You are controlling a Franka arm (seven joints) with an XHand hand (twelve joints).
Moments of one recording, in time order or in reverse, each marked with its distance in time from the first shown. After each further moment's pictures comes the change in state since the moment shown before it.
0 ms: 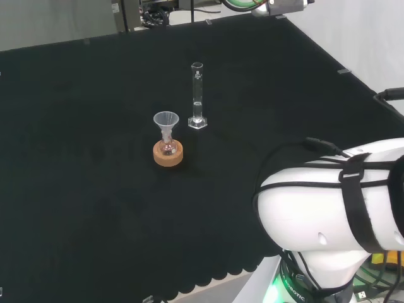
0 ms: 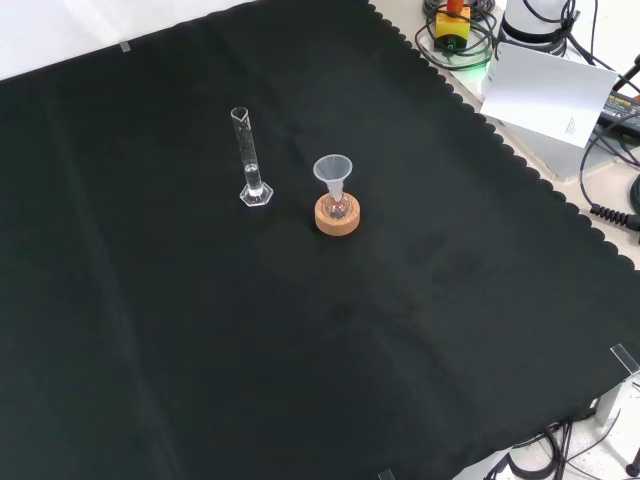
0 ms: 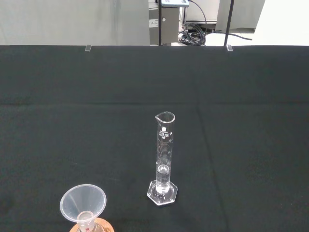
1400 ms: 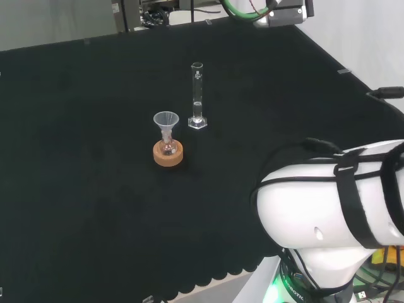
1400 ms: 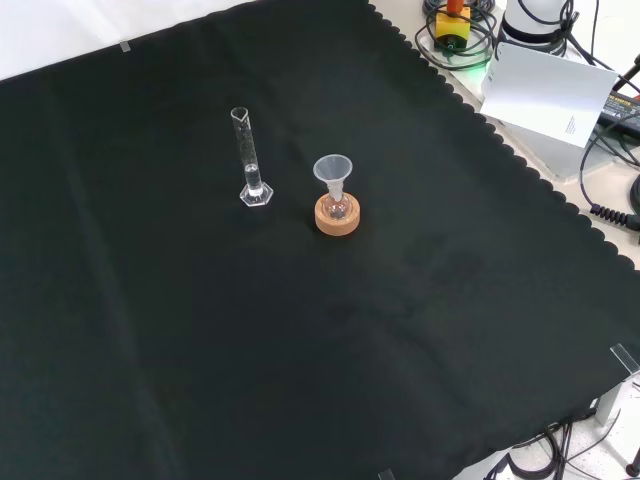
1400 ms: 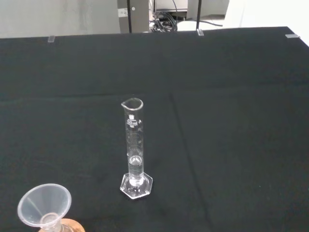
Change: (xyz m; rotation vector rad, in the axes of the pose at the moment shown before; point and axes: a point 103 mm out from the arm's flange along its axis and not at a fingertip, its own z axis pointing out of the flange) arm -0.023 0.021 0.034 0.028 0.003 0.103
